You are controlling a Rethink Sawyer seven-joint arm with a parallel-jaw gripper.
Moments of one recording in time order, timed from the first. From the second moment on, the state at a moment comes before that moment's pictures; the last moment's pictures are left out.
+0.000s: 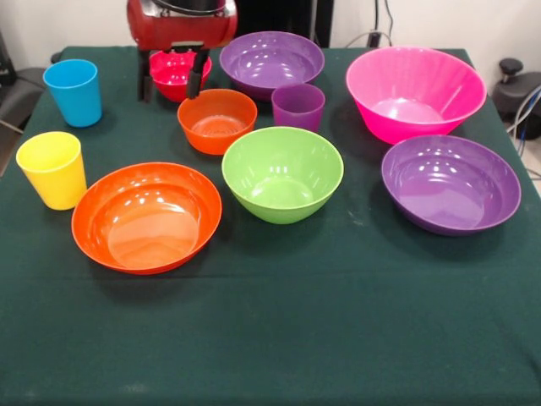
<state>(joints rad) -0.61 -0.74 0.46 1.55 -0.73 0.86 1.49</state>
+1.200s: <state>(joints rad) -0.79 -0.73 0.57 1.73 -0.74 0.83 1.48</state>
